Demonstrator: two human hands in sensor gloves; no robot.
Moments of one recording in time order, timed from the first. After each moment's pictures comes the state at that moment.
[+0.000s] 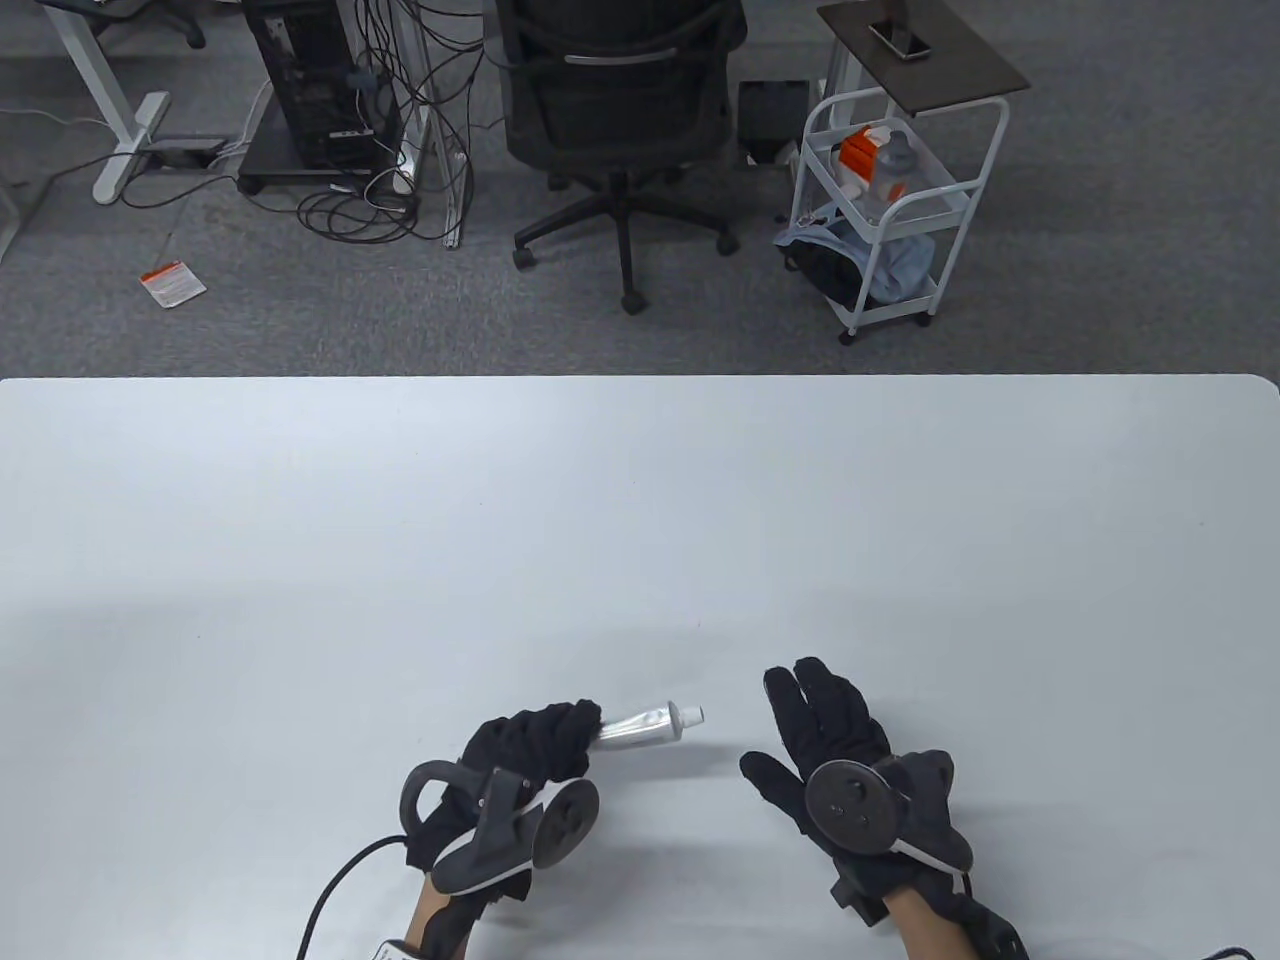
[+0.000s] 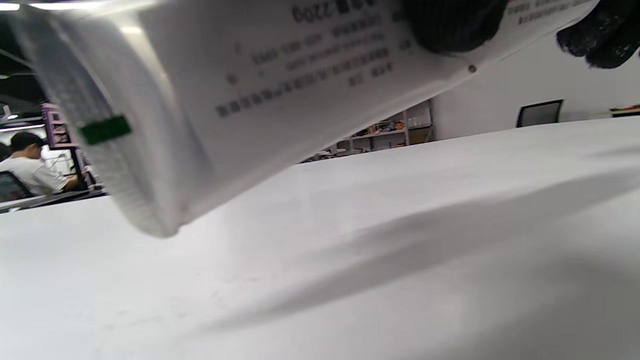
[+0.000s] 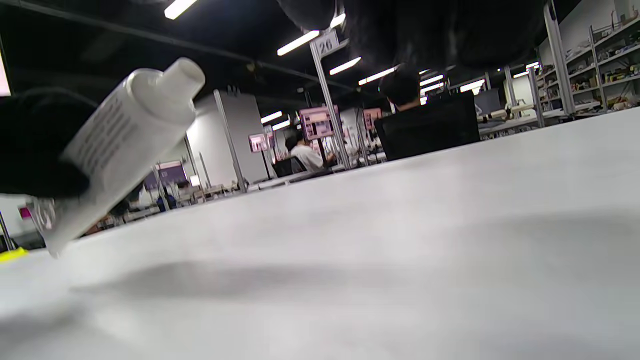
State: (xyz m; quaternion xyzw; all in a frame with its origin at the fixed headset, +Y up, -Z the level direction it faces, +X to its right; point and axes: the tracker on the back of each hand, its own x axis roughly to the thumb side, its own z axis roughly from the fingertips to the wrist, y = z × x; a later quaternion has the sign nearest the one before) left_hand -0.127 -0.732 -0.204 0.07 -0.22 -0.07 0.97; right_hand 0.140 -0.732 -0.215 0.20 -0.09 0.96 0.18
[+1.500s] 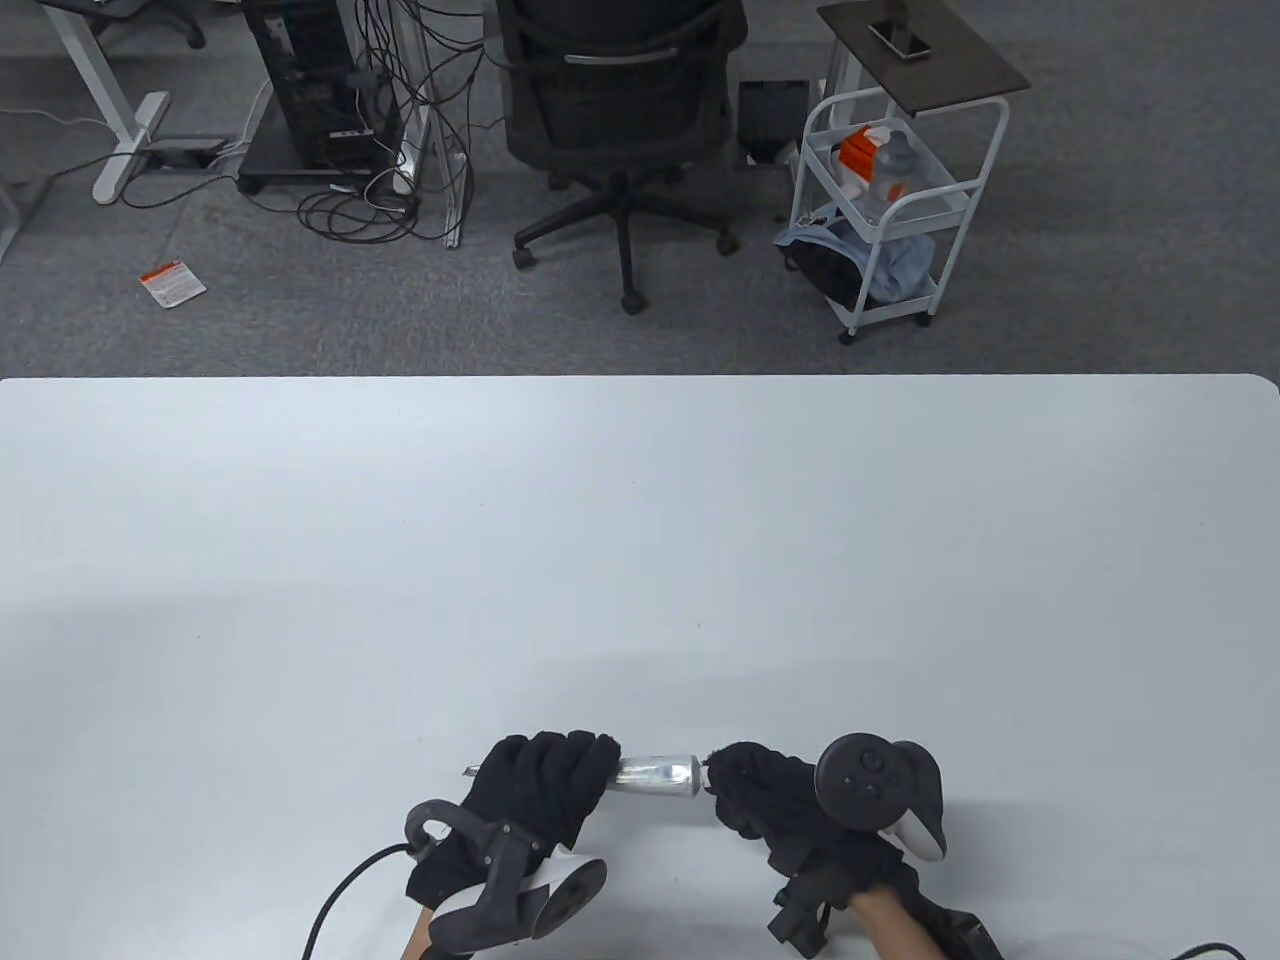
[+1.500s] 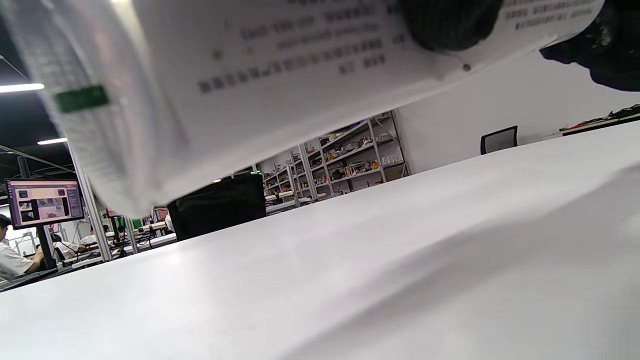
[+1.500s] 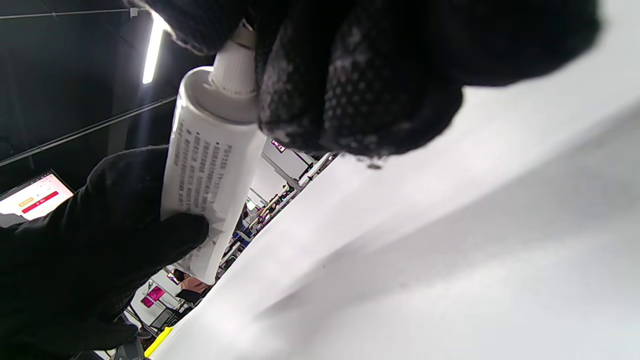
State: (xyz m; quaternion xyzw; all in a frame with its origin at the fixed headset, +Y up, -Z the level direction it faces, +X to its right) left_hand -0.127 -0.729 -0.178 0.15 -0.26 -0.10 0.95; right_hand 0.126 -0.747 -0.223 0.22 0.05 0.88 0.41
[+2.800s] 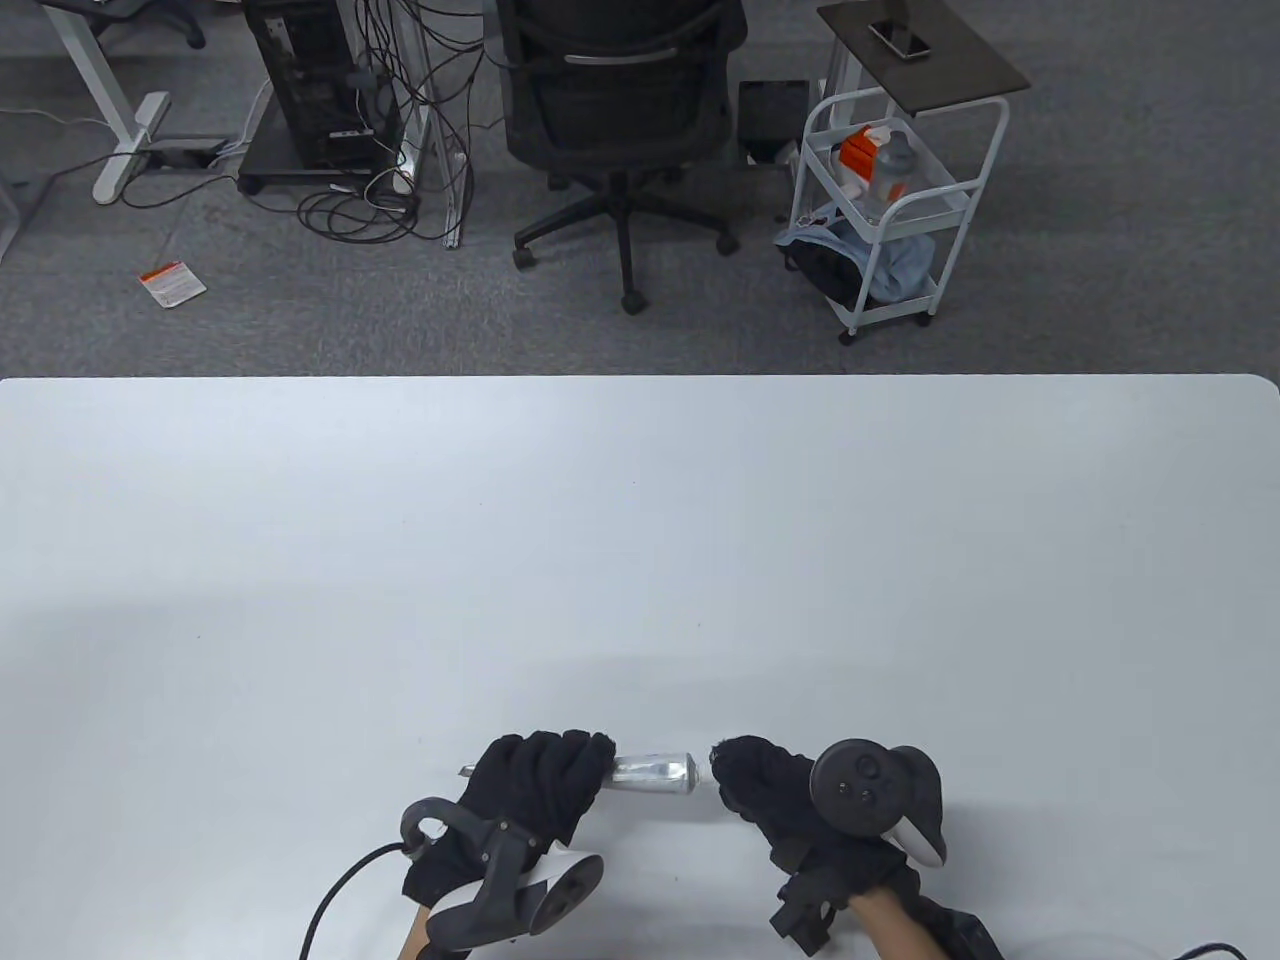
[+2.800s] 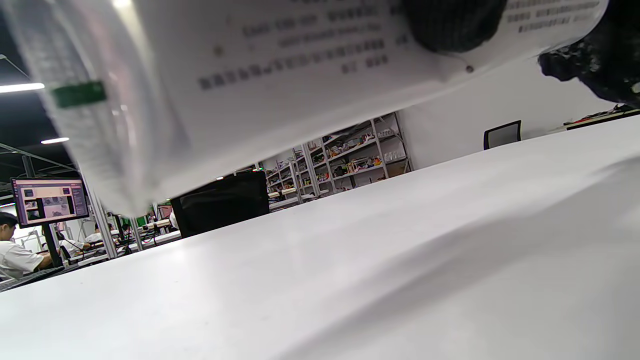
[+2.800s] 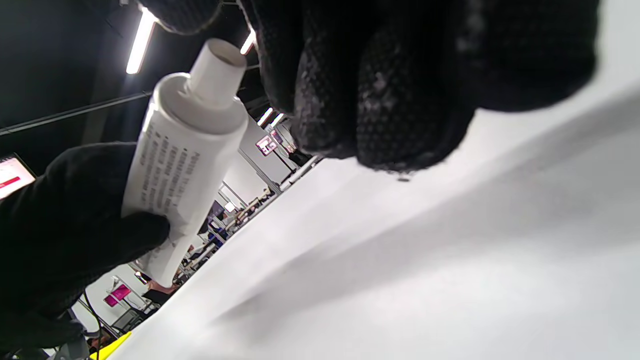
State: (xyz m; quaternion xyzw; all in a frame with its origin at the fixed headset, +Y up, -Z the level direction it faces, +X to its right) left_hand -0.130 -0.727 -0.179 0.15 -0.25 -0.10 0.95; right_hand 0.126 -0.749 -0.222 0.19 0.04 0.91 0.38
